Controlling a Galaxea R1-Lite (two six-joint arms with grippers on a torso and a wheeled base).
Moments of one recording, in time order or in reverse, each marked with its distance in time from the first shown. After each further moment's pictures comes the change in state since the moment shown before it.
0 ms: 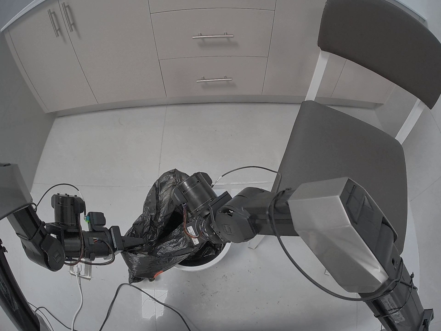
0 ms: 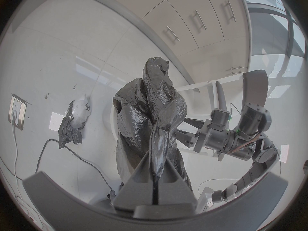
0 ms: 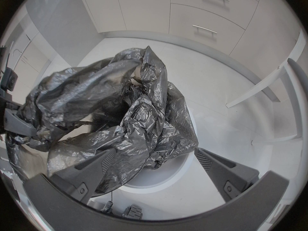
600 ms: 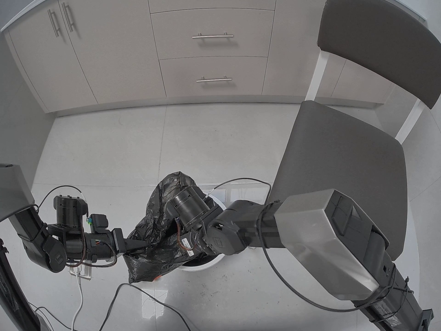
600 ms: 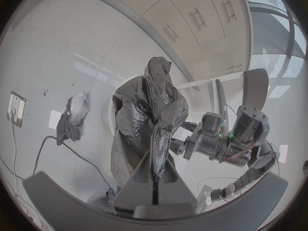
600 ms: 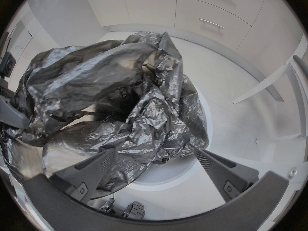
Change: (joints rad) left arm -0.017 0.007 0.006 0.000 -0.002 -0.008; right arm 0.031 0.043 0.000 -0.002 0.016 0.011
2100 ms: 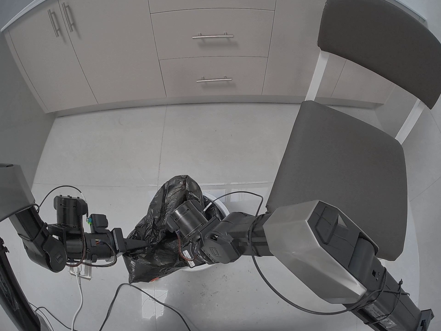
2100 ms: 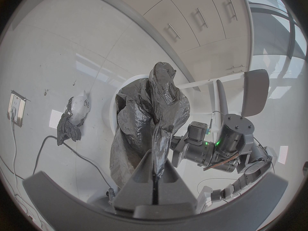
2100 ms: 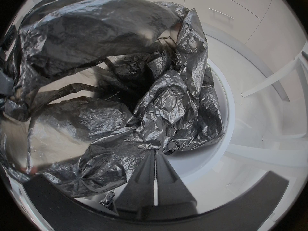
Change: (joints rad) left arm 0.003 0.005 -0.003 0.000 0.001 -0.002; right arm 0.002 0.062 0.000 0.005 0.045 -0.003
